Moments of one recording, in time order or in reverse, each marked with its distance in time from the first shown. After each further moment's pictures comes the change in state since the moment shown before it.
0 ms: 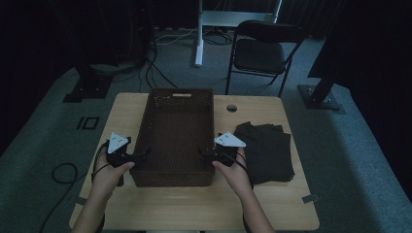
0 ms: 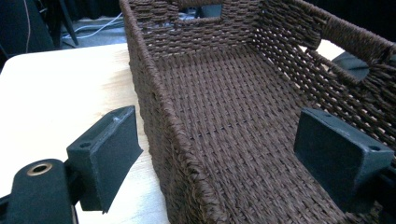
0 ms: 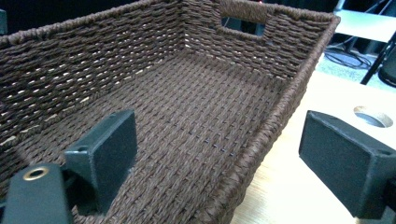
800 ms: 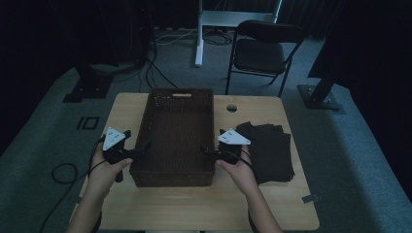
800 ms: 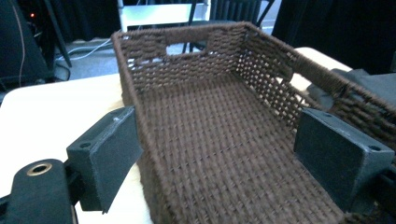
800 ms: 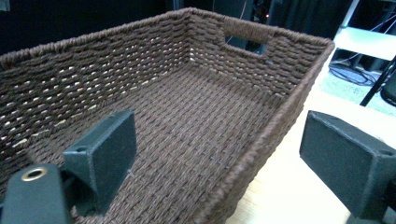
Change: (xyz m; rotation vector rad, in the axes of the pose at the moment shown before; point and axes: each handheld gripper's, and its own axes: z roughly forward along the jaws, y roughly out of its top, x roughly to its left) left arm -0.009 0.030 -0.017 -0.079 -0.035 0.016; right arm -0.009 0.013 -0.012 -0.042 0.027 -0.035
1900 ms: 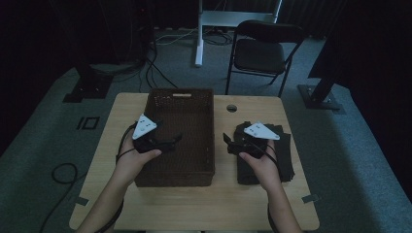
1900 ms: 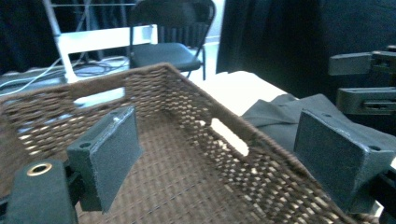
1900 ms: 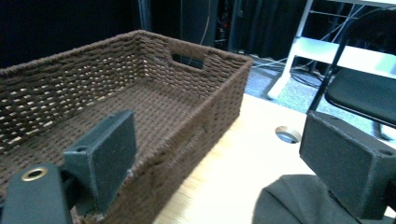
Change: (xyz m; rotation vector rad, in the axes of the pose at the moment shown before) left arm -0.071 0.045 0.041 -0.059 -0.206 0.079; right arm -0.053 0.011 -0.047 -0.036 -0.106 0.020
